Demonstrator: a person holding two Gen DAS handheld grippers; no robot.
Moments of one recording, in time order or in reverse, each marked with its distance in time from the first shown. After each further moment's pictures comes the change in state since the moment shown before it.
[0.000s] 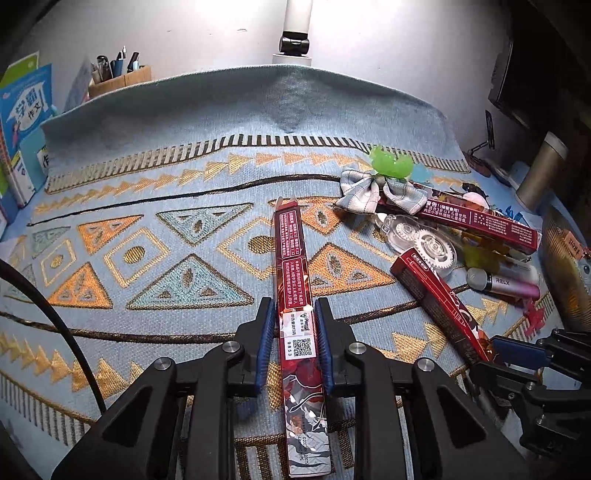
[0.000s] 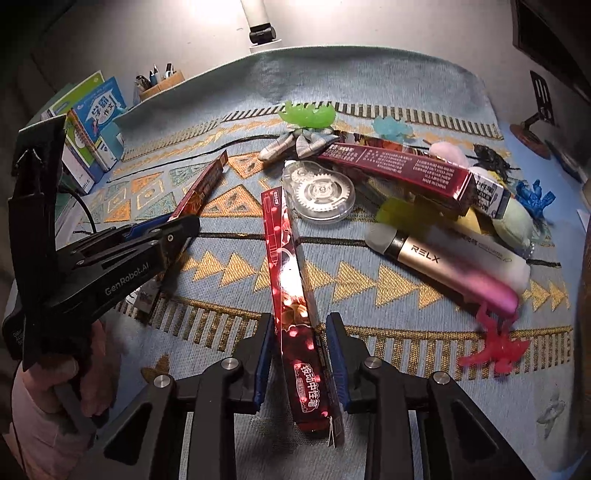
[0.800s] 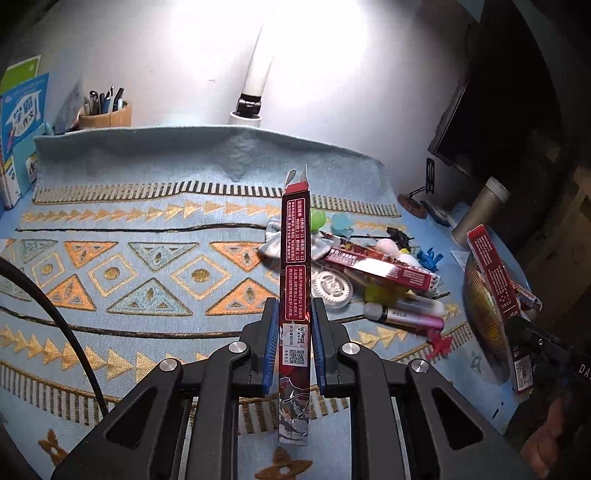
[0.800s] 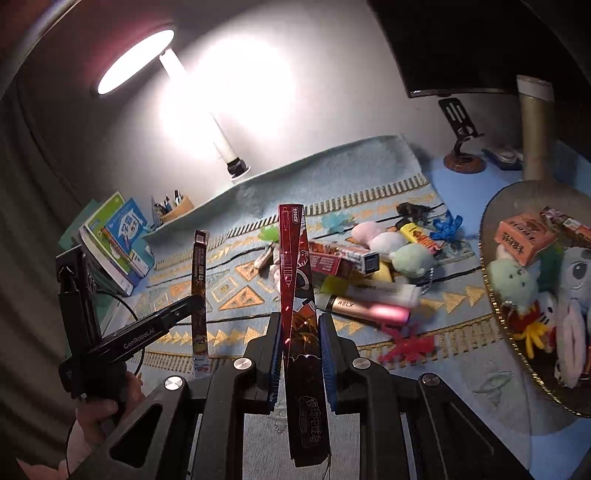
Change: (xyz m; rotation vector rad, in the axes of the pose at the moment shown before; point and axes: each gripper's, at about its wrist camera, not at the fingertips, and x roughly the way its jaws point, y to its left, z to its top) left arm -0.074 -0.040 0.008 -0.048 -0.116 -0.187; right arm -0.129 -0.069 -0.027 0.258 -0.348 0.111
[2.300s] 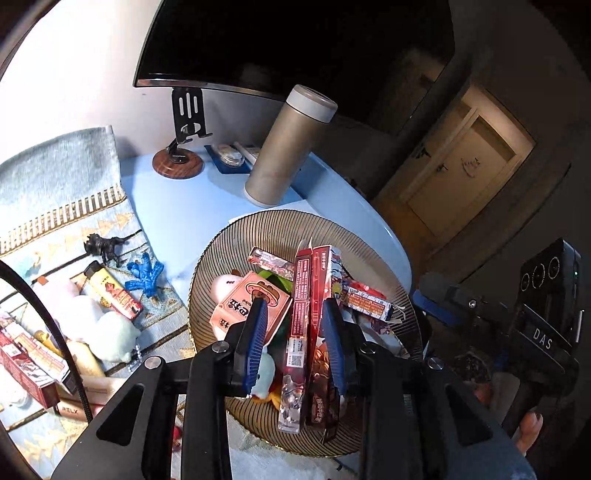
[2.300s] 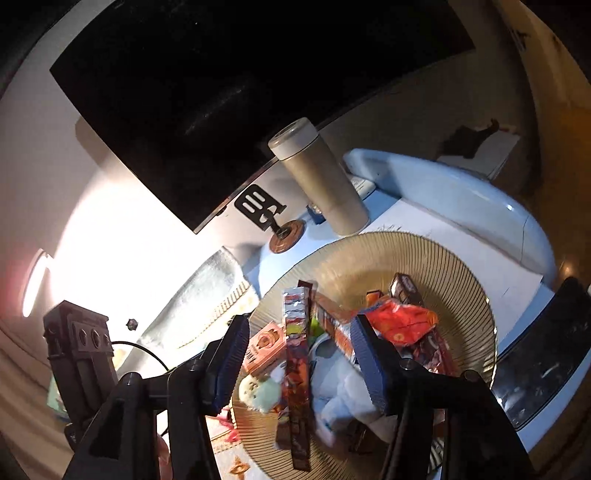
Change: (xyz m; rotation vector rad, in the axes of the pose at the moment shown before) left arm 0.115 -0.273 0.032 0.247 0.280 -0.495; right arm -0.125 -0.207 0.050 0.448 -0.206 -0.184
